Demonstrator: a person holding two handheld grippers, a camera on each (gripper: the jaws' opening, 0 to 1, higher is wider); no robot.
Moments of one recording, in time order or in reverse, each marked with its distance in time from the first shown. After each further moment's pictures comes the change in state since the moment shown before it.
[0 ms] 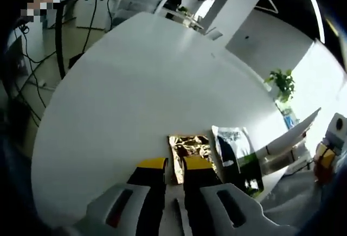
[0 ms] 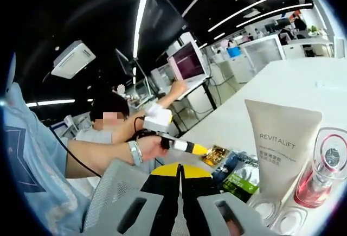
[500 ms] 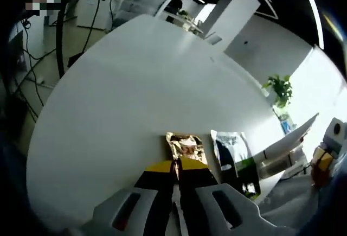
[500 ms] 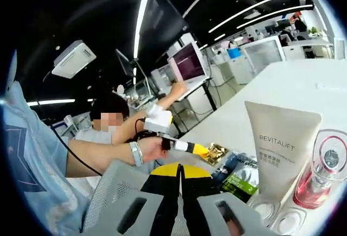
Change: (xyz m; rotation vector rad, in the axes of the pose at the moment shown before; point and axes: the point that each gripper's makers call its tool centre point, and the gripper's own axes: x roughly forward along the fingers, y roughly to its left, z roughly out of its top) left arm 0.003 -0.005 0.000 -0.043 -0.009 -0.044; right arm 0.000 0.000 0.001 -0.005 -0.008 0.000
